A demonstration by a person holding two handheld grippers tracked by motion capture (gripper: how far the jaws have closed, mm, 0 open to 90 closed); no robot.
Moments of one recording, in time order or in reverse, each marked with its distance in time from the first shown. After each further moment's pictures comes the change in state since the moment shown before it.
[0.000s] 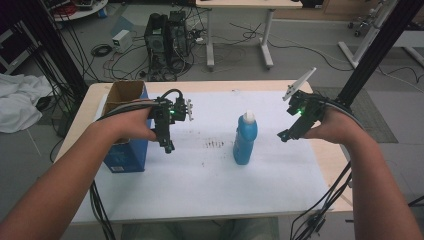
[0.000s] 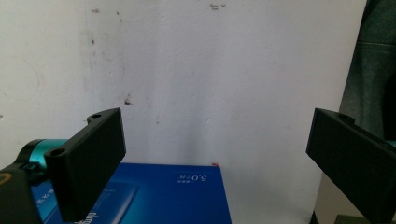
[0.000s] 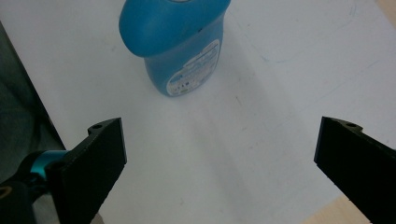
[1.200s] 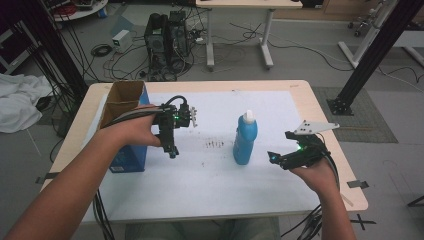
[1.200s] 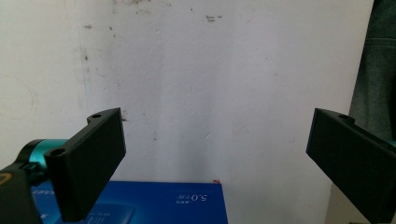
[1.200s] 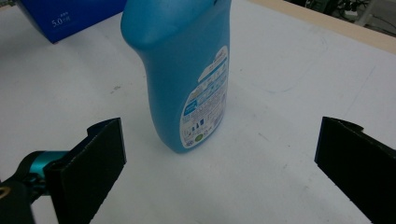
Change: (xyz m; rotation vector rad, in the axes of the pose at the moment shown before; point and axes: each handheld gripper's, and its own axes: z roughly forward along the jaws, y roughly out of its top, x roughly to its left) left arm -0.002 0.009 0.015 -0.024 0.010 0.025; right arm 0.050 -0.085 0.067 -0.495 -0.122 0.217
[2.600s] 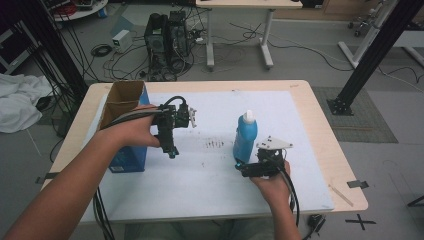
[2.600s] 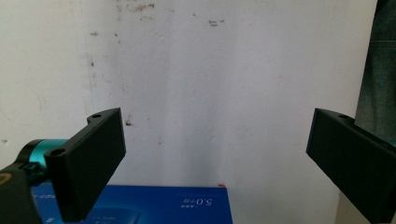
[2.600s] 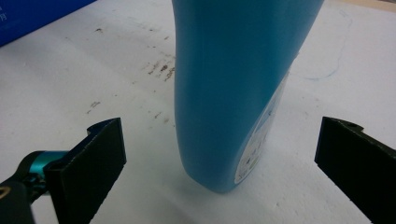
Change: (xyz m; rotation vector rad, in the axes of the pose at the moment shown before) left arm -0.002 -0.004 0.001 -0.025 0.025 0.017; right arm 0.057 -0.022 0.085 -0.020 -0.159 0.113
